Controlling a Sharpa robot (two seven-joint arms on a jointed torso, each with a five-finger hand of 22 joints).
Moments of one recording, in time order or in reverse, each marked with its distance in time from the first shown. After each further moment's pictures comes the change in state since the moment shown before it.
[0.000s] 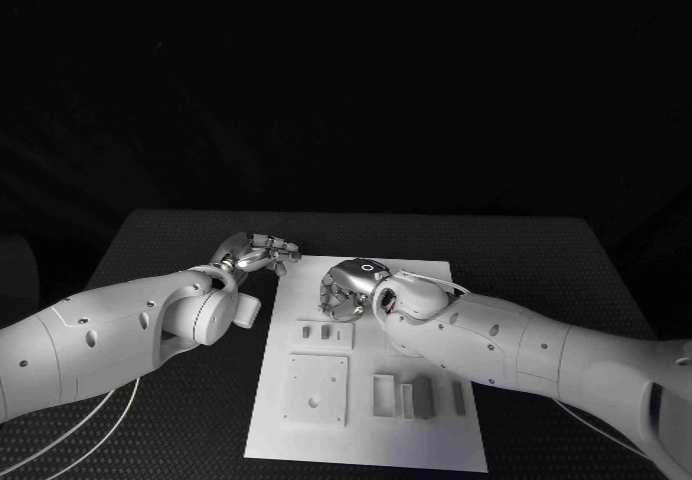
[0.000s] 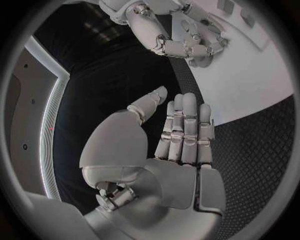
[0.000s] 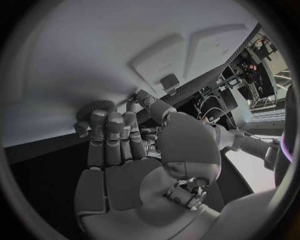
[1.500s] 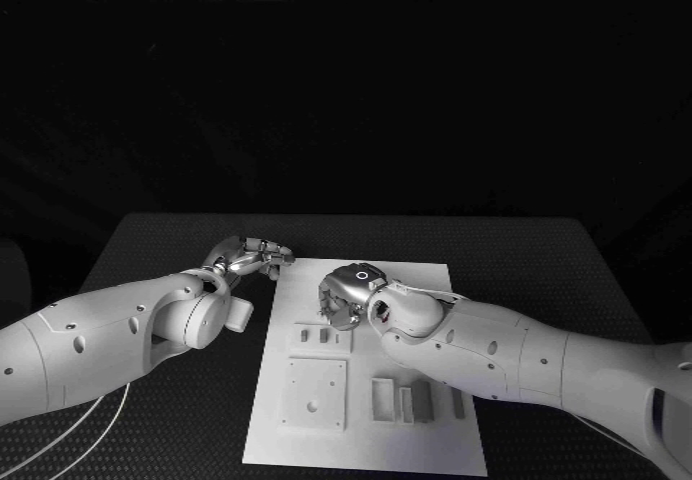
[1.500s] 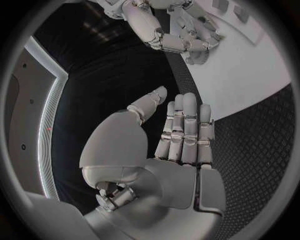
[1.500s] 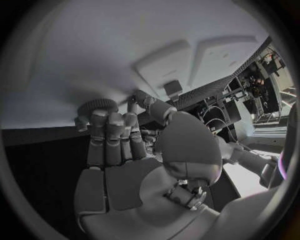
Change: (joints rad) left arm 0.004 -0.012 -0.001 0.004 -0.008 0.012 -0.024; left_hand -0.004 -0.004 -0.007 0.007 -0.004 -0.010 0.004 0.000 -0.003 -0.015 0.007 0.004 0.000 -0.003 0.004 -0.008 -0.002 0.000 -0.004 0.004 -0.004 0.000; right arm -0.008 -0.028 -0.015 0.077 -0.156 -0.041 -0.135; right_hand 0.016 0.003 0.113 0.005 -0.008 0.027 -0.027 0.031 0.017 0.031 -0.016 0.000 0.027 0.022 -0.015 0.026 0.022 0.004 0.022 -0.021 0.022 0.000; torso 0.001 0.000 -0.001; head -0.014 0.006
